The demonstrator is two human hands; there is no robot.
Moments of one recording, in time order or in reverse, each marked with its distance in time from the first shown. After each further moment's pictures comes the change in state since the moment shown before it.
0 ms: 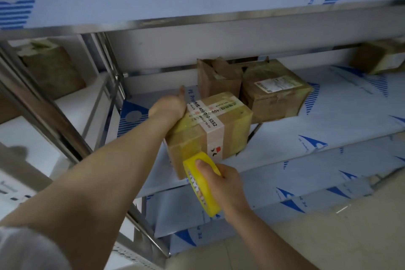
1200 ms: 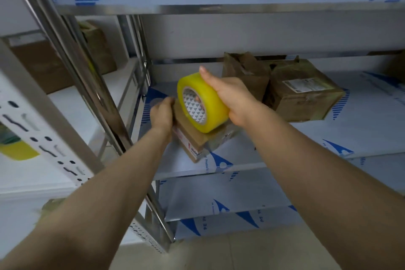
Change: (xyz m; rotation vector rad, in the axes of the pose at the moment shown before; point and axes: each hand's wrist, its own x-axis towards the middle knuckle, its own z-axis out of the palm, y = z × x) left_hand -0.026 -0.084 0.035 -1.421 0.248 -0.386; right_hand 0.073 -0.132 0.036 -0.002 -0.204 -0.055
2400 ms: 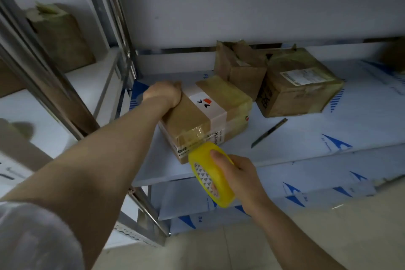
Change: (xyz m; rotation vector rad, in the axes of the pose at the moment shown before) left_hand 0.057 0.025 0.043 1.374 -0.132 0.311; right_hand -0.065 0.125 -0.015 -0.120 0.117 0.116
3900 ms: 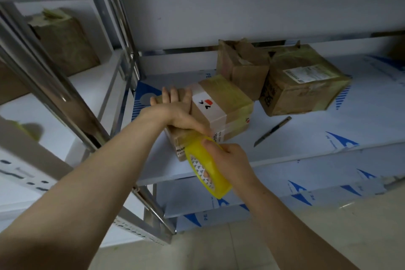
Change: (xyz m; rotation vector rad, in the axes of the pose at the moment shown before) left_hand -0.061 0.011 -0.015 0.236 -0.389 0.192; right_hand 0.018 -0.020 0.015 -0.092 -0.017 0.055
